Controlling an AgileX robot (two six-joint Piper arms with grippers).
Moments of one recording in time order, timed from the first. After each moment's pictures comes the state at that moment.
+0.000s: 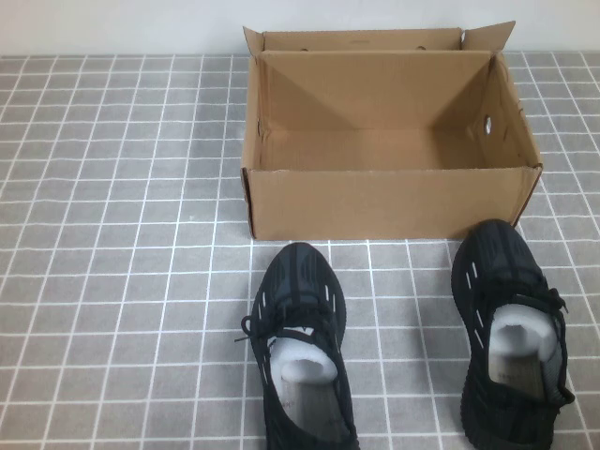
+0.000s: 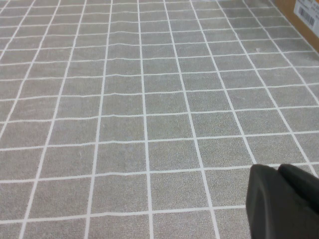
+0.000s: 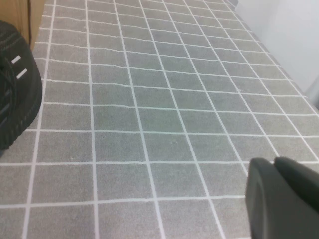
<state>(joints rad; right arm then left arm) -0.09 -0.04 0.03 -0.38 0.35 0.25 -0.06 -0.01 0.03 -0.10 0.38 0.08</state>
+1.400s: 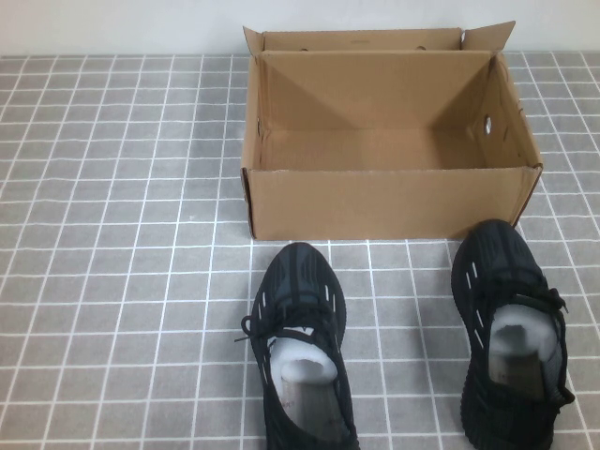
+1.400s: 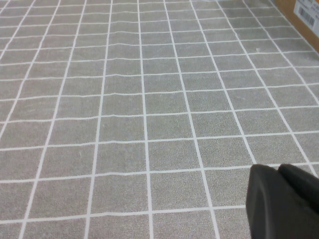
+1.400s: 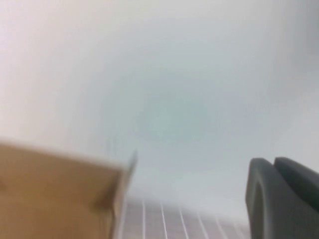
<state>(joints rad) -0.09 -0.04 0.03 -0.38 -0.42 0.25 -0.06 -0.01 0.03 -0.10 0.38 0.08</state>
